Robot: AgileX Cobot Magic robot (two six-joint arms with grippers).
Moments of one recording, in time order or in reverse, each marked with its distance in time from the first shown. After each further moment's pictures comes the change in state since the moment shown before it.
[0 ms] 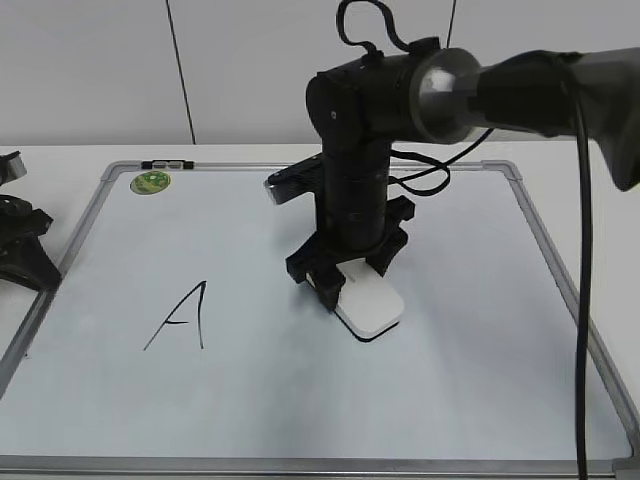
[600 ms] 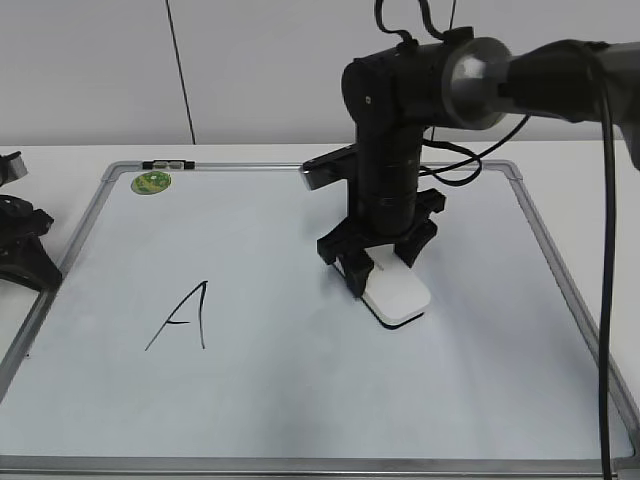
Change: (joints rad) left arm 0.000 0.000 0.000 0.000 0.000 0.000; right arm -0.079 0.005 -0.010 -0.002 0.031 0.002
